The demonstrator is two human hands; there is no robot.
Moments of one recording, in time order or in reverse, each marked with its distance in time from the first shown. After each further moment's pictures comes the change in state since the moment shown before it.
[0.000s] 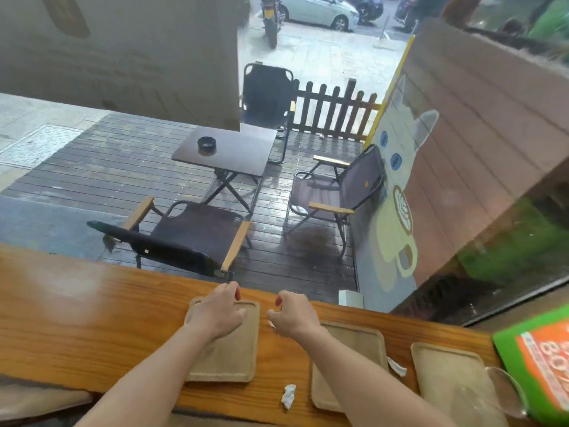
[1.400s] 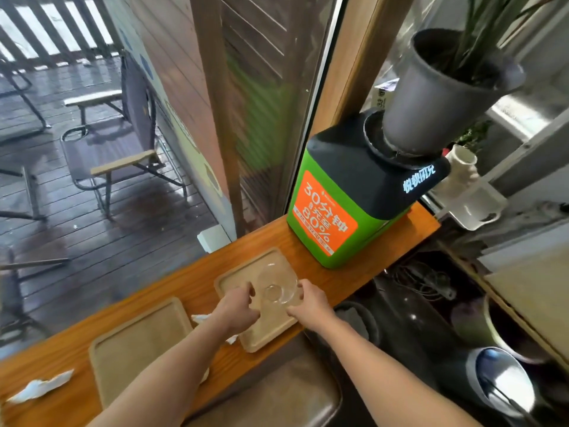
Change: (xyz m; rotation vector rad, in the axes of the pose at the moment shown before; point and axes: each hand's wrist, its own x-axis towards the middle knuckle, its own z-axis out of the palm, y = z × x) left_hand 0.012 0.389 0.352 0.142 -0.707 0.341; right_hand -0.166 0.473 -0.123 0.522 0.124 0.709
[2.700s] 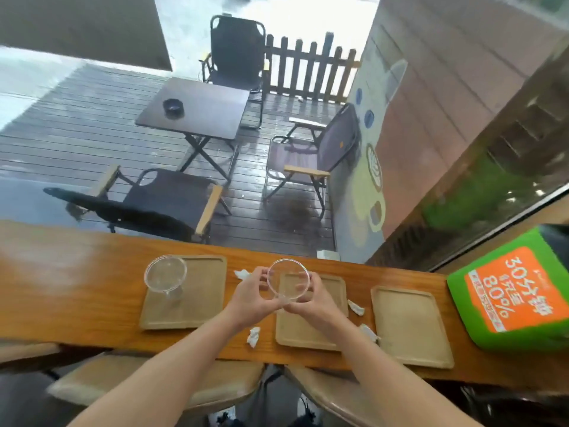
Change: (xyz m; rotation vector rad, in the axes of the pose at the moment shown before) left_hand -0.276 -0.243 -0.073 -0.660 0.653 -0.003; right_hand -0.144 -0.202 0.241 0.082 -0.391 -0.502
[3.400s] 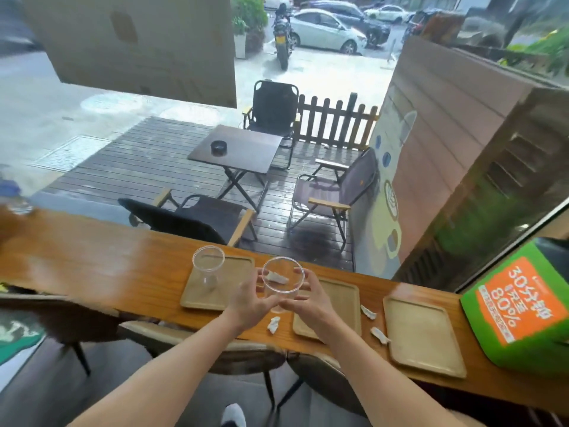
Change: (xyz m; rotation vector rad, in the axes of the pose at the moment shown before) left_hand -0.110 0.008 -0.017 0.014 0.249 0.114; right_hand -0.084 -0.017 0.051 0.104 -0.024 -0.268
